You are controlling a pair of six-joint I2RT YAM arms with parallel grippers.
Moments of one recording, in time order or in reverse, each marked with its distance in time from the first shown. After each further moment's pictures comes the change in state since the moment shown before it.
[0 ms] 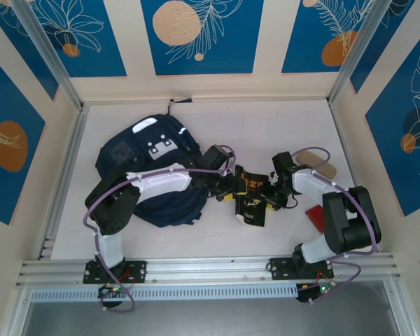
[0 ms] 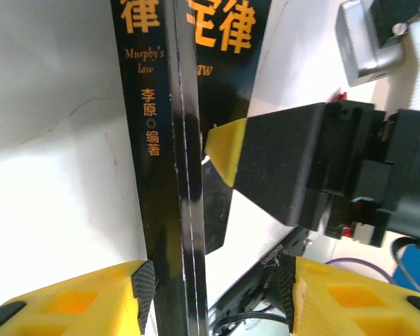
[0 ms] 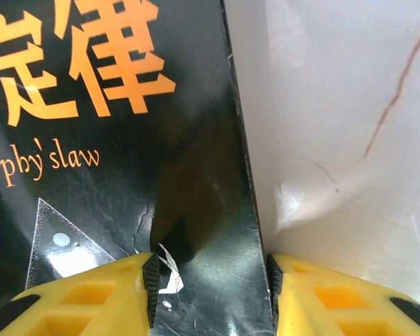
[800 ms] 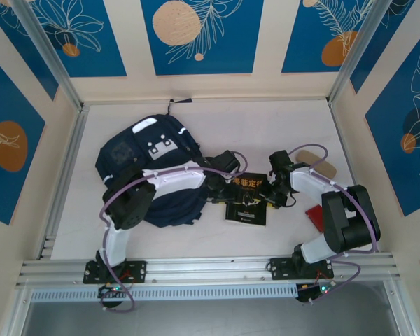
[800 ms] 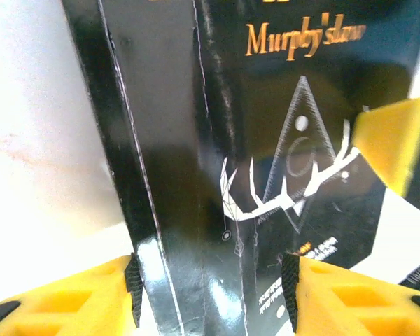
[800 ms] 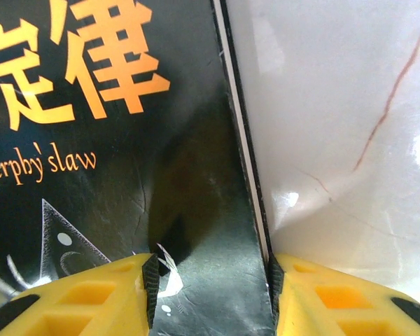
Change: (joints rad) left arm -0.045 0.123 0.173 -0.342 -0.194 0.287; right arm 0.031 0.014 0.032 -0.023 0.059 0.000
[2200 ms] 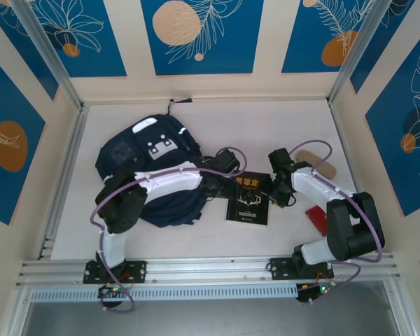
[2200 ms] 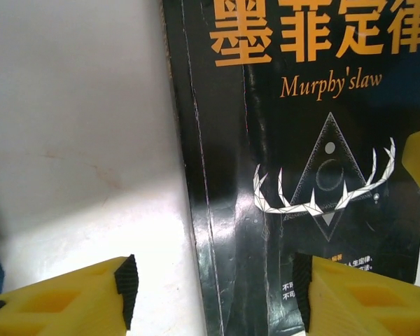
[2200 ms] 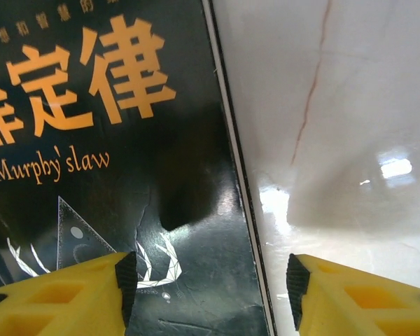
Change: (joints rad) left arm -0.017 -0.042 -0.003 -0.020 -0.215 0.042; right arm 0.017 -0.061 0.022 -0.056 0.135 0.051
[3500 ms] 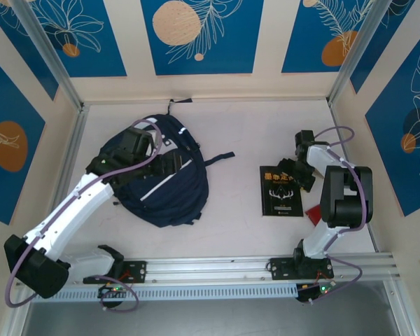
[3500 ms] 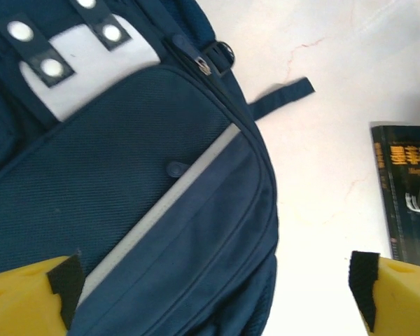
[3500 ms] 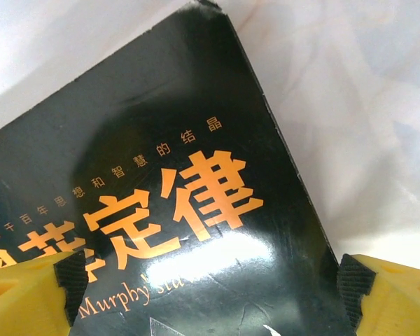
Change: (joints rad) left arm 0.428 -0.754 -0.287 -0.155 -0.086 0.215; right arm -0.294 0.266 0.257 -0.048 0.108 -0.174
